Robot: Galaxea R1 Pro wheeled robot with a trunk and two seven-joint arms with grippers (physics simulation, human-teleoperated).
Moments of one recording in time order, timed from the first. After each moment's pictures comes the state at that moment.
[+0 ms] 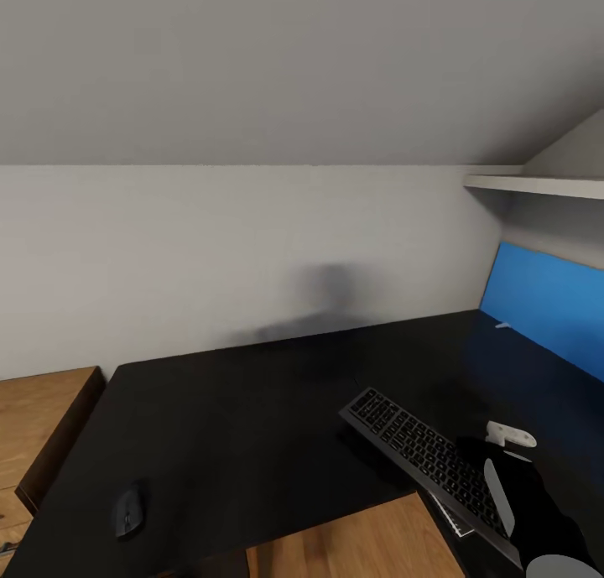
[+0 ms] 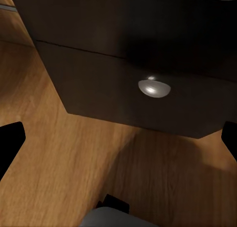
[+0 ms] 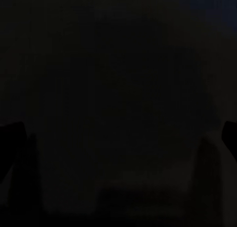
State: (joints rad) left arm 0.06 0.04 0.10 -0.12 0.48 -0.77 -0.20; right arm -0.46 -0.12 -0.34 -0.92 -0.01 0.46 -0.13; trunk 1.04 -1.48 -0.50
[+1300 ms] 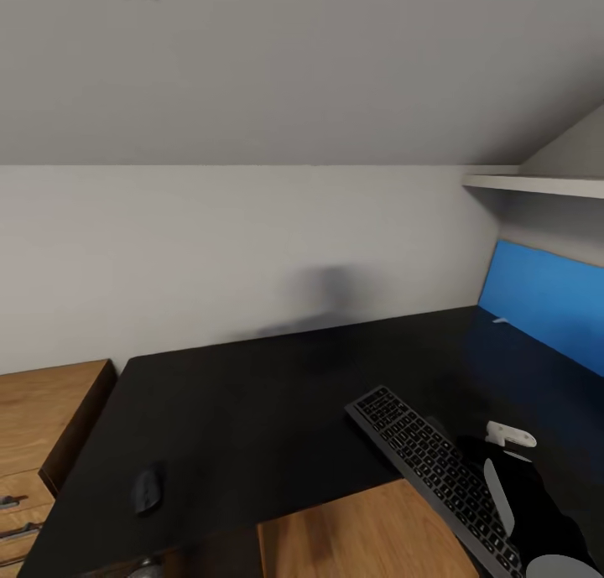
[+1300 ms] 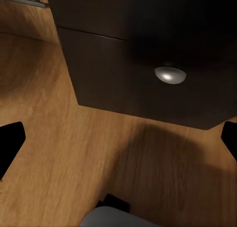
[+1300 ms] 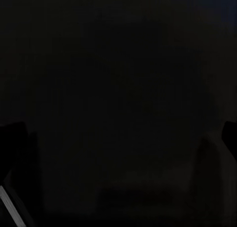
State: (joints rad) left arm 0.06 0.05 0.10 -0.12 0.48 -0.77 -0.20; right arm -0.46 -0.12 -0.34 -0.92 -0.01 0.46 -0.13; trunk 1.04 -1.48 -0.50
